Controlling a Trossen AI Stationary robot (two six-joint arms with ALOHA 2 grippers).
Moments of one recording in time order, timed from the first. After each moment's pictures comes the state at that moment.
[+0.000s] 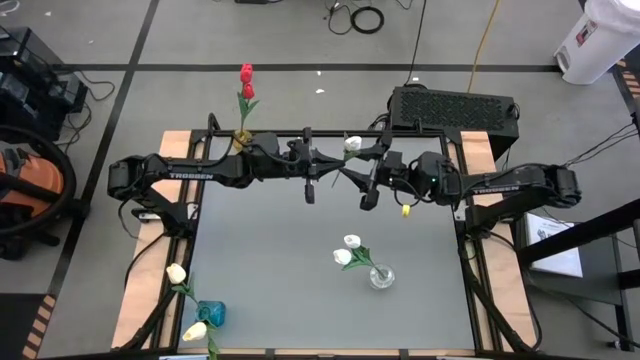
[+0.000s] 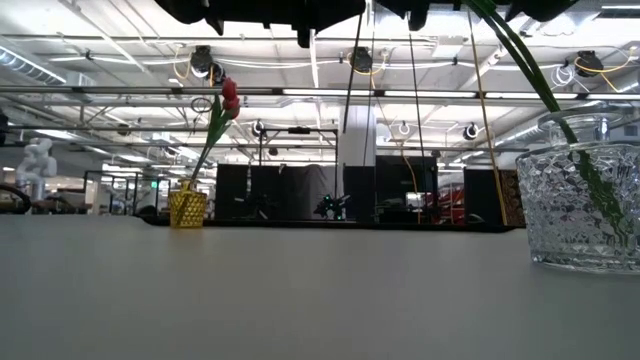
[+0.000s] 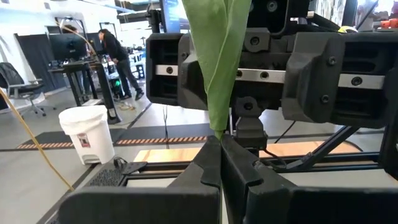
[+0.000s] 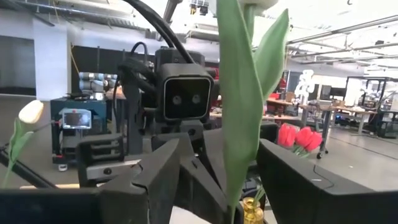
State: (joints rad) left arm 0.21 1.52 1.09 0.47 0.18 0.12; right arm -0.08 1.24 0.81 0.67 0.15 -0.10
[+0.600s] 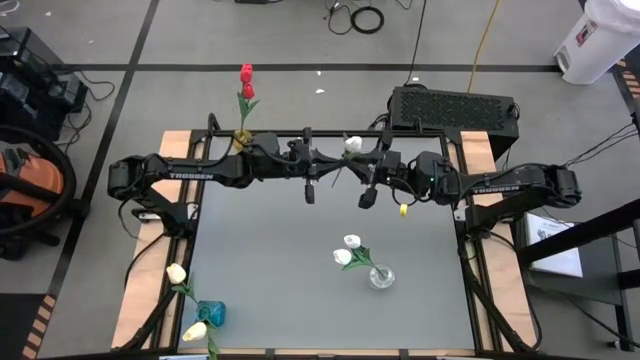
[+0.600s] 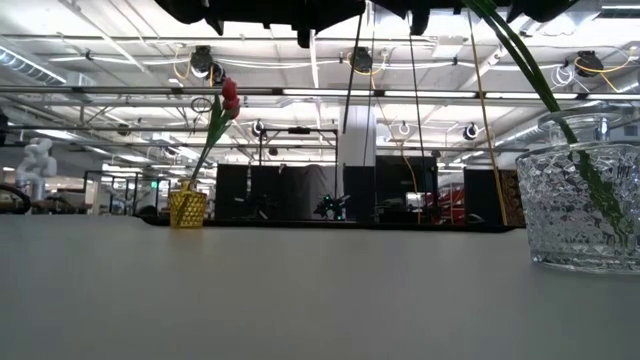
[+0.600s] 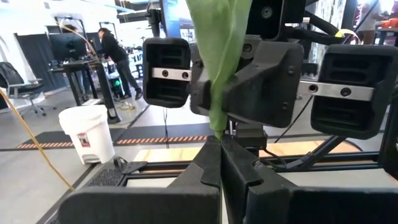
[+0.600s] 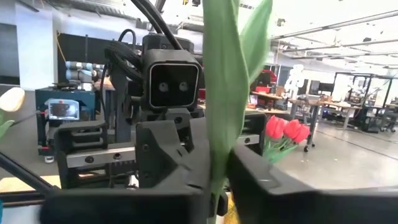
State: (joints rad) left arm 0.21 1.52 1.09 0.47 0.18 0.12; right arm -0.09 1.24 0.81 0.63 0.19 -0.12
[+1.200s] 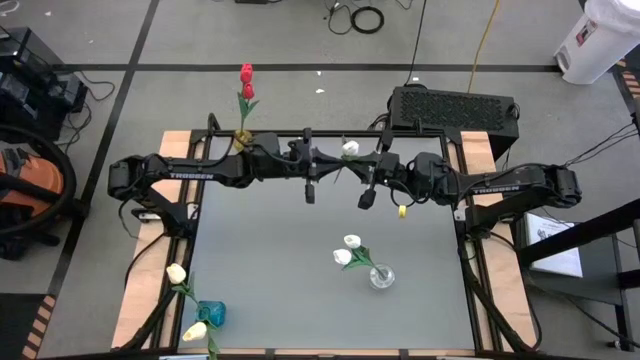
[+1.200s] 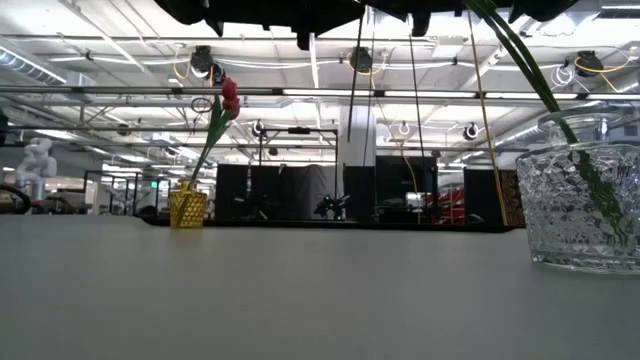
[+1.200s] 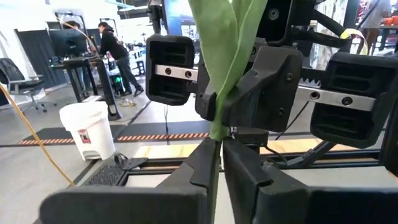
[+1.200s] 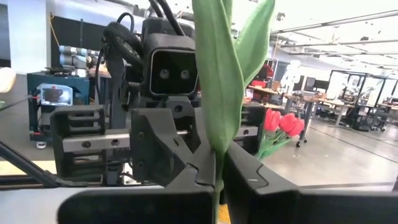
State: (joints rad) left arm 0.21 1.52 1.09 0.46 0.18 0.11; right arm -0.09 1.23 0.81 0.59 0.21 -0.16
